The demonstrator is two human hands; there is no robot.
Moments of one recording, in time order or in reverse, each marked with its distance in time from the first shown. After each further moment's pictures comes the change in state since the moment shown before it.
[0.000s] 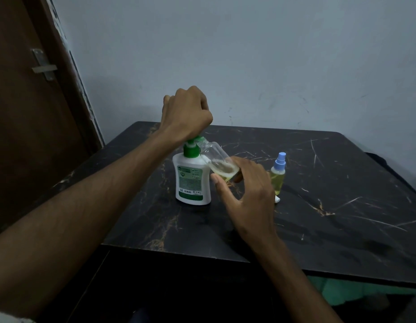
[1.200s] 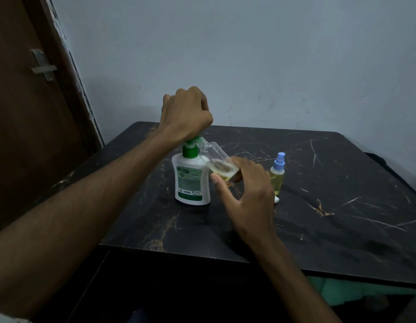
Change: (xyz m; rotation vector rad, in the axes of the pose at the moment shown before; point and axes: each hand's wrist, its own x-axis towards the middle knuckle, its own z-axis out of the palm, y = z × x) left_hand 0.000 -0.001 -0.001 0.003 -0.001 0.028; right_hand 0.001 -0.002 -0.002 0.007 0.010 0.002
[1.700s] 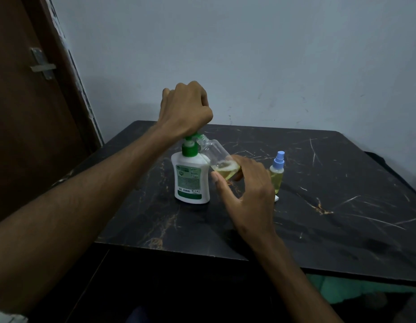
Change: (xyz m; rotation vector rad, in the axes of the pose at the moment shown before) left_hand 0.004 0.001 -0.003 0.014 0.001 0.005; right_hand 0.000 -0.001 0.000 0.015 0.018 -0.003
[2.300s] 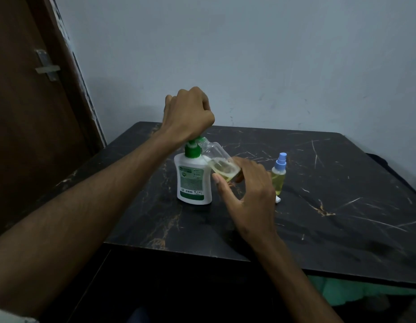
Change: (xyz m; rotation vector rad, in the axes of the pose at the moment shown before) left_hand -0.005 -0.001 0.003 -0.013 0.009 -0.006; right_hand -0.001 0.001 0.001 -0.025 -0.022 -0.004
